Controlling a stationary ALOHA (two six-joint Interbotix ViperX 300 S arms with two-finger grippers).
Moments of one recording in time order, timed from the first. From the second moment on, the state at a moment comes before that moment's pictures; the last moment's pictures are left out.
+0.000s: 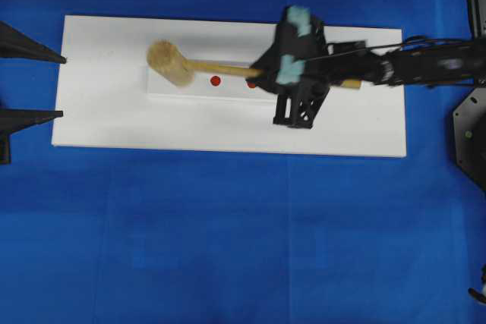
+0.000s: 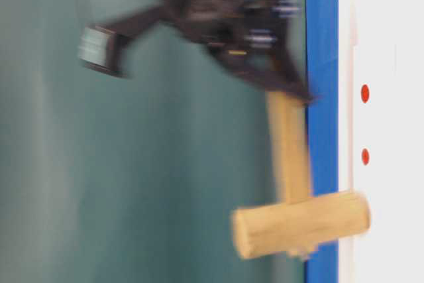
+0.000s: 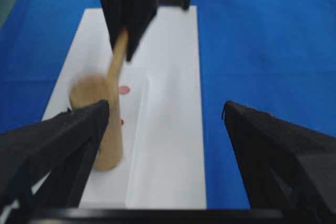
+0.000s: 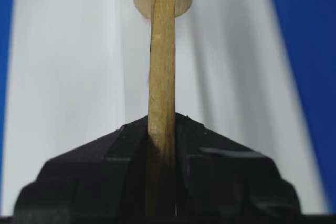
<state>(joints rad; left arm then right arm) 0.04 -1.09 1.21 -0.01 0.06 0.07 -0.14 0.02 0.70 1.17 -0.10 -1.06</state>
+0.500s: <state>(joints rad) 0.04 -1.09 1.21 -0.01 0.06 0.07 -0.14 -0.03 0.72 1.19 -0.11 -1.07</state>
